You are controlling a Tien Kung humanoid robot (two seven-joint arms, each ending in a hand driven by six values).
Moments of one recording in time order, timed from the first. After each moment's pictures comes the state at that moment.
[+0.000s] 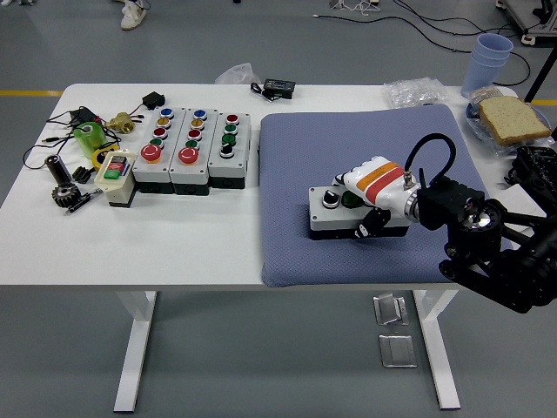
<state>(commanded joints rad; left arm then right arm) -0.07 0.00 -1.48 -0.18 1.33 0.26 0.29 1.06 -0.31 0.05 0.98 -1.81 -0.20 -0.10</state>
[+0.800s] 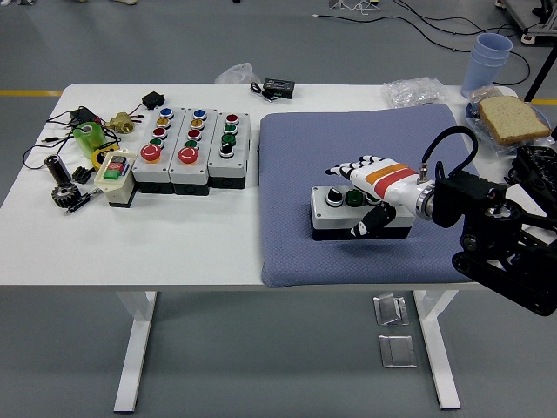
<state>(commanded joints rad) -0.06 0.00 -1.50 -0.18 1.36 0.25 0.29 0.97 -0.41 0.32 1.19 -1.71 -0.07 -0.12</state>
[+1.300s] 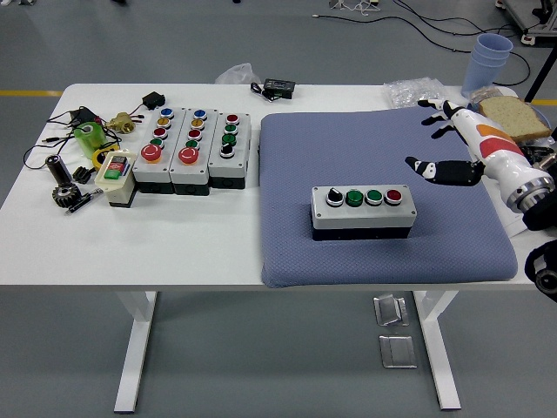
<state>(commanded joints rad) -0.04 0.00 -1.50 -0.18 1.37 0.25 0.29 0.59 -0.71 0.69 1.62 -1.46 -0.39 -0.32</state>
